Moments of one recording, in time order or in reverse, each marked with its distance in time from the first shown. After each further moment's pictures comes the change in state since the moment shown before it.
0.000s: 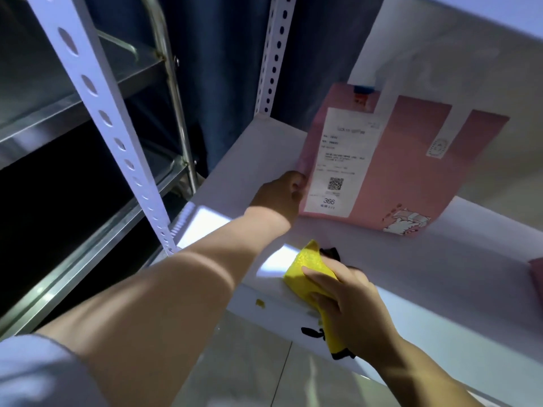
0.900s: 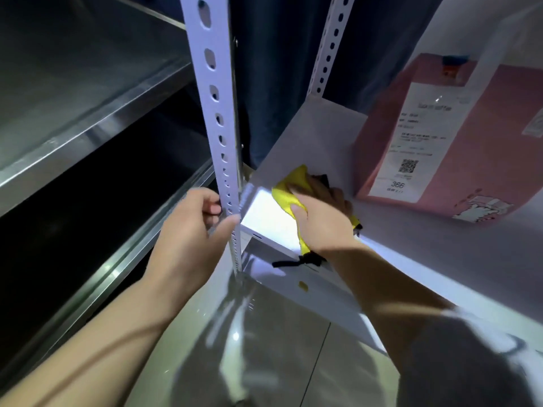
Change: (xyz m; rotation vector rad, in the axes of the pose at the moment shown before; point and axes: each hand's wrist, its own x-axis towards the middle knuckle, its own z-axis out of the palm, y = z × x) left_hand -0.145 -0.103 -0.112 0.022 0.397 -0.131; right_hand 0.122 -0.087 0.061 -0.196 -0.005 0.088
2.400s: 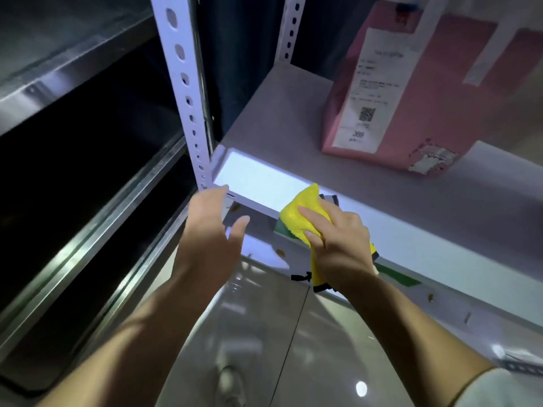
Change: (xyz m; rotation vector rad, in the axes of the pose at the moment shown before) left_hand -0.063 0.004 0.052 -0.036 -0.062 0.035; right_hand -0.130 0.045 0.006 0.115 0.120 0.052
